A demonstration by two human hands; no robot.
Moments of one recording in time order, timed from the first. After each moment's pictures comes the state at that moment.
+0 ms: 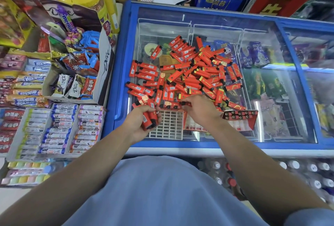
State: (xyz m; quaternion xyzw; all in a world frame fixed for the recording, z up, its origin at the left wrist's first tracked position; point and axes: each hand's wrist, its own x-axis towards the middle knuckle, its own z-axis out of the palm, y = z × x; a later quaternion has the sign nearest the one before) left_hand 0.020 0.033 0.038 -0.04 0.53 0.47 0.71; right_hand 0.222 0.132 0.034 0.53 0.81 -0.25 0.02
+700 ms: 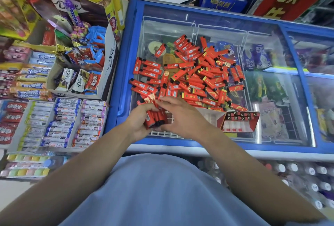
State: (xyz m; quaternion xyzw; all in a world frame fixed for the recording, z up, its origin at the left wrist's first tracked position) left_hand 0.016 0.025 0.040 0.01 0.55 0.45 0.71; right_hand 0.174 0.082 0.072 0.37 0.89 -0.26 0.05
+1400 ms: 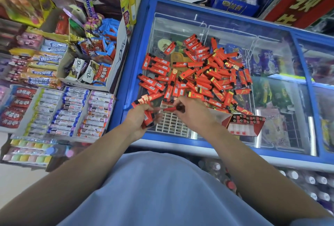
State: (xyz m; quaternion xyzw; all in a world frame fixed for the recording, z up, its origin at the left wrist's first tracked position) left_hand 0.004 0.007 0.027 -0.07 0.58 0.50 0.64; right_hand 0.177 0.090 0.056 0.47 0.83 -0.30 0.01
